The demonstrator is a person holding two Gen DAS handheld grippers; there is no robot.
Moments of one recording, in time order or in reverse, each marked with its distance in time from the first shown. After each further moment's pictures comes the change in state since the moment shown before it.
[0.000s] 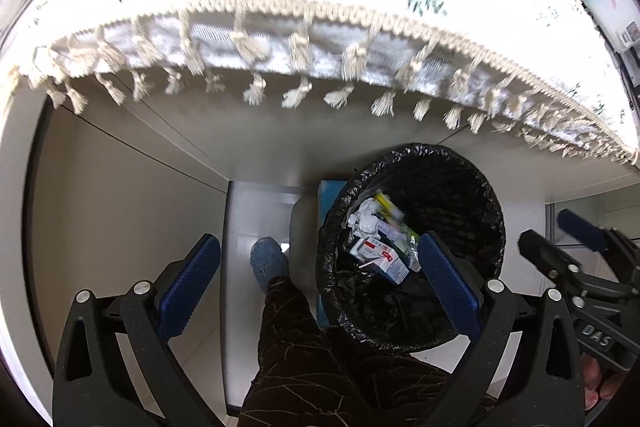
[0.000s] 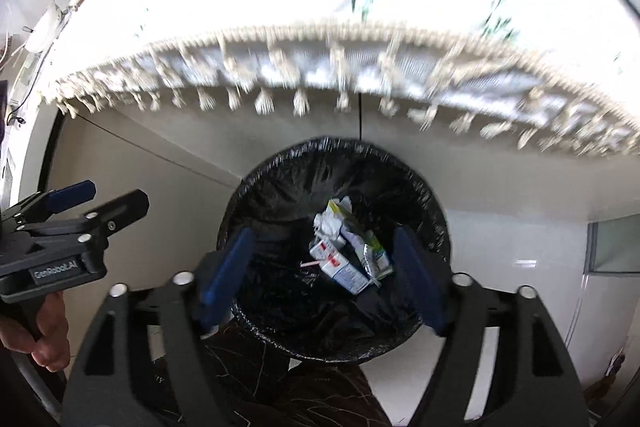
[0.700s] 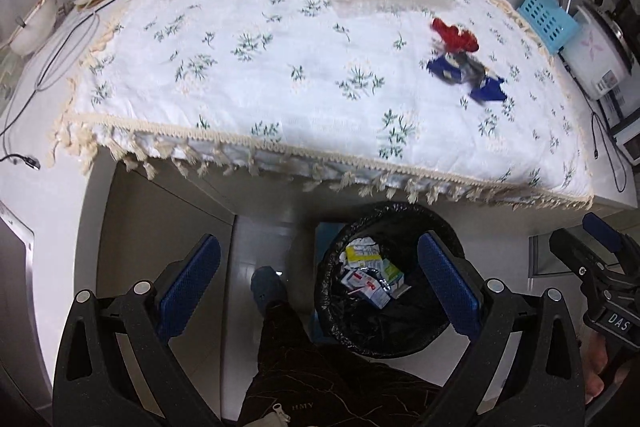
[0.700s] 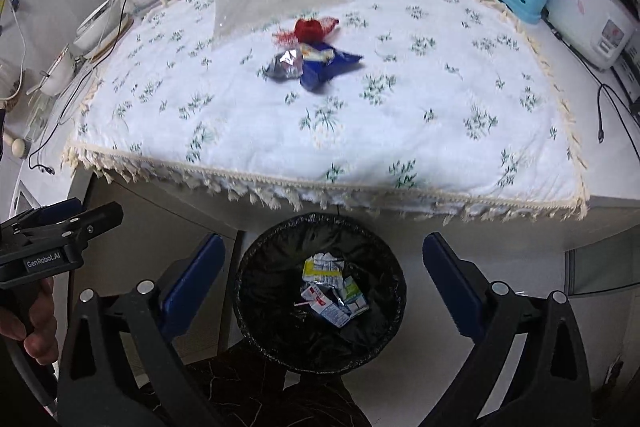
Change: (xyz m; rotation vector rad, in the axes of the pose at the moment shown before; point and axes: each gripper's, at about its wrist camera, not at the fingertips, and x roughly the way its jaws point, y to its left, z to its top) left arm -0.108 0.013 0.037 -0.038 -0.121 -0.024; right arm -0.102 -0.001 0.045 0.010 -0.165 -0.042
